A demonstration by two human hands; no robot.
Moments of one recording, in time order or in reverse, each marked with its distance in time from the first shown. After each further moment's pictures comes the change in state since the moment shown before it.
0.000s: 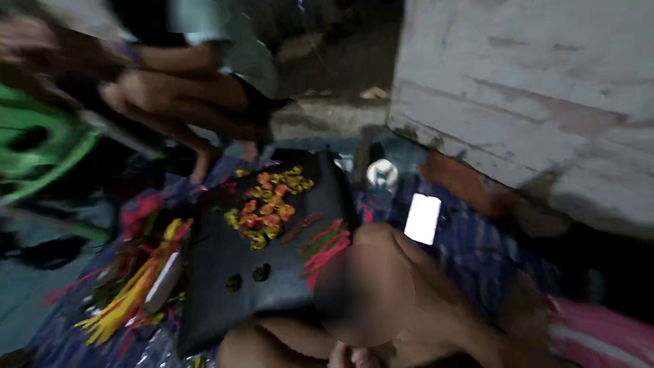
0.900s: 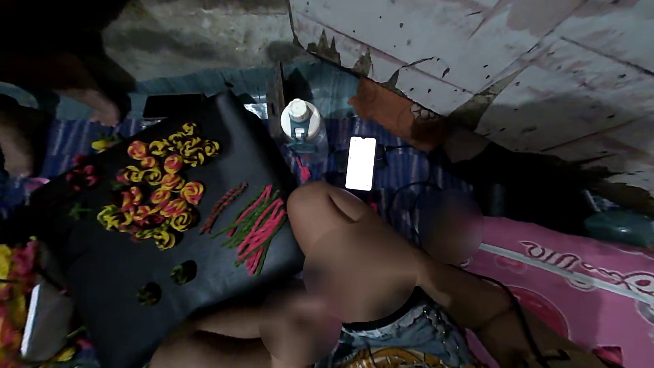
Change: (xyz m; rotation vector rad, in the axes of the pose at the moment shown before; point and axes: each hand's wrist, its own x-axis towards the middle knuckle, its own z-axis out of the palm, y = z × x) left_hand -0.001 0.013 0.026 0.971 0.117 0.440; right_hand -0.012 0.013 -0.035 0.213 -0.085 0.114
